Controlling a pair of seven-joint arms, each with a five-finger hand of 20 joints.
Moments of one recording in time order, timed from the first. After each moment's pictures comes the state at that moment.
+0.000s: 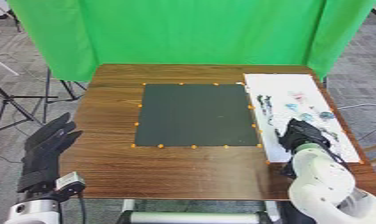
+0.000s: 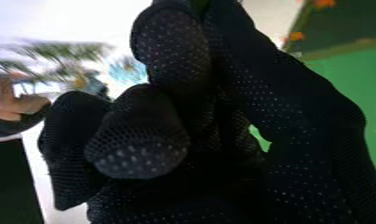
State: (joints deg) left arm 139.8 -38.9 -91.3 -128.0 33.9 41.6 36.1; right arm -98.5 -45.9 70.1 -121.7 -125.7 -10.7 58.3
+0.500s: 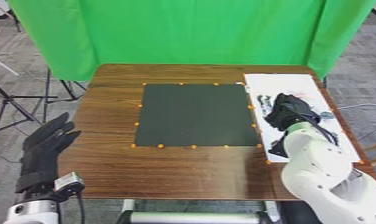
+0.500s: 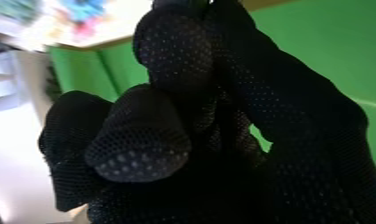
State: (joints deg) left arm 140.4 -38.1 -91.4 -128.0 32.9 42.0 37.4; right arm -87.4 -45.5 63.6 -123.9 -125.8 -10.1 55.9
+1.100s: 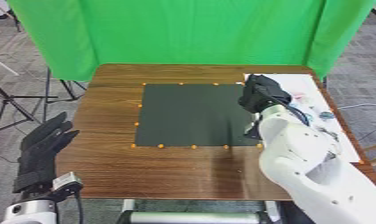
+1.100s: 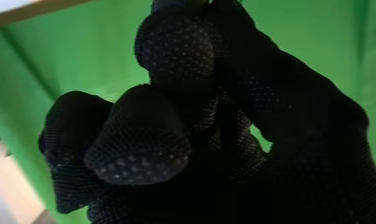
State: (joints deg) left arm 141.1 -38.3 -92.6 -128.2 33.5 42.1 36.7; right arm -75.2 -52.6 54.1 -121.5 -127.7 -11.9 51.8
